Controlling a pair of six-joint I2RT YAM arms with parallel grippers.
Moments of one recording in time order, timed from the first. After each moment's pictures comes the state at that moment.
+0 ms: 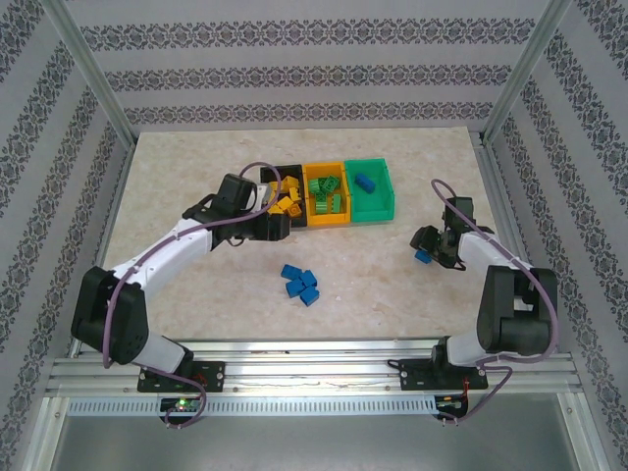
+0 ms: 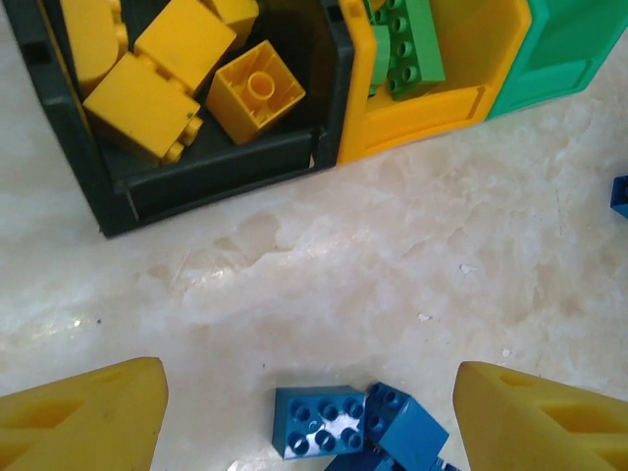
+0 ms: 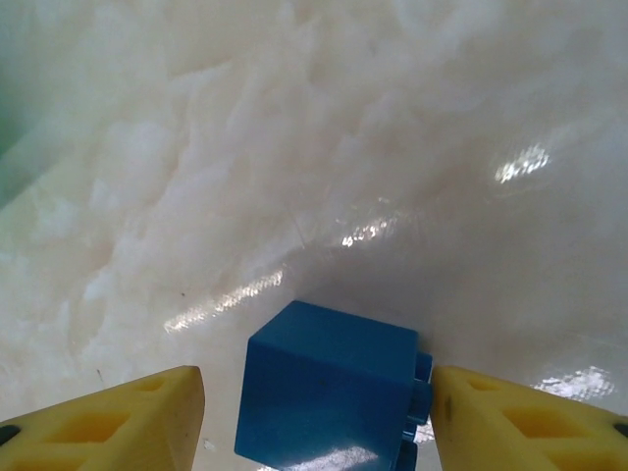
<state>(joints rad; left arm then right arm) -0.39 1.46 1.04 -0.48 0.26 -0.37 -0.11 1.48 0.76 -0.45 -0.16 0.47</state>
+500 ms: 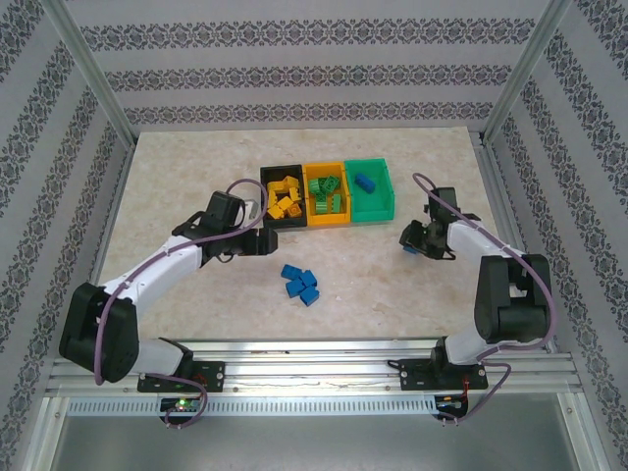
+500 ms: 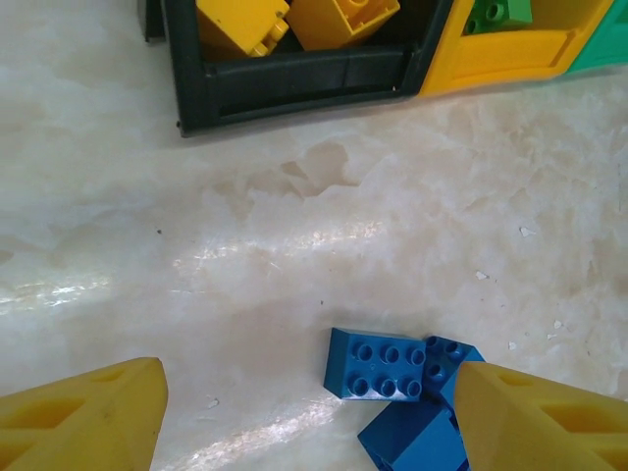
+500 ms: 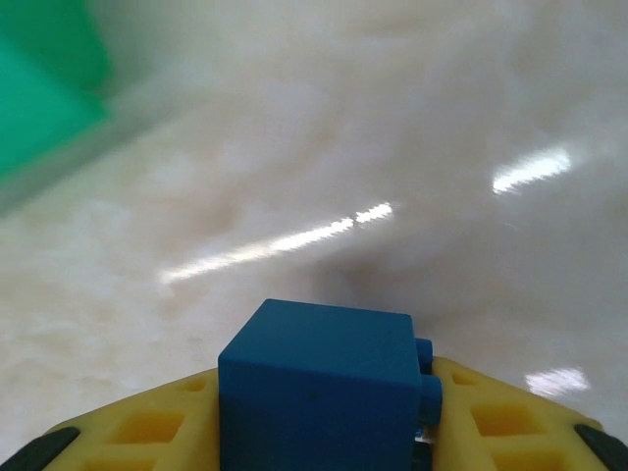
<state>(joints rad) -0.35 1.36 0.88 -0.46 0.25 -0.39 0.02 1.54 0.89 -0.51 -0.18 0.44</state>
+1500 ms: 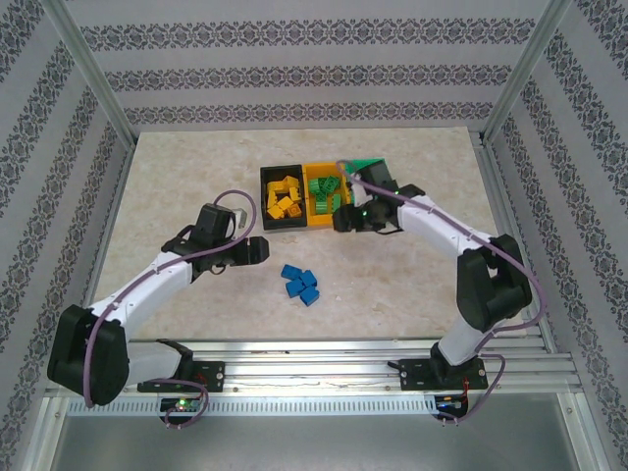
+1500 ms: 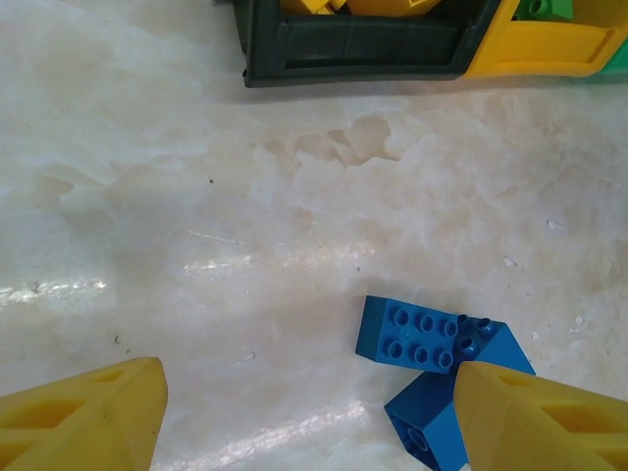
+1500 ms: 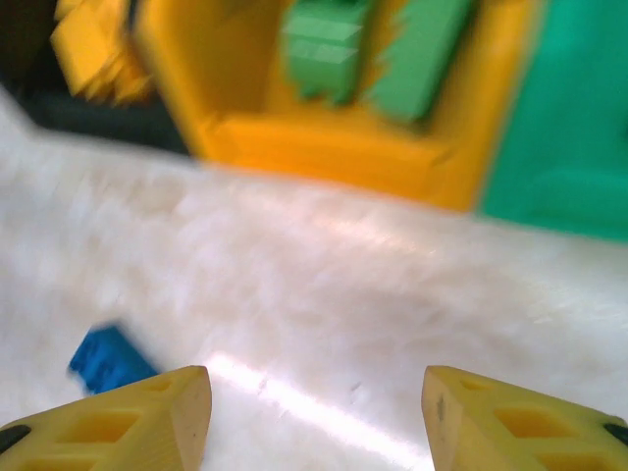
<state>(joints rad) -0.33 1.25 0.76 -0.43 0.23 -0.45 0.45 1.66 1.21 -0.62 -0.27 0.28</state>
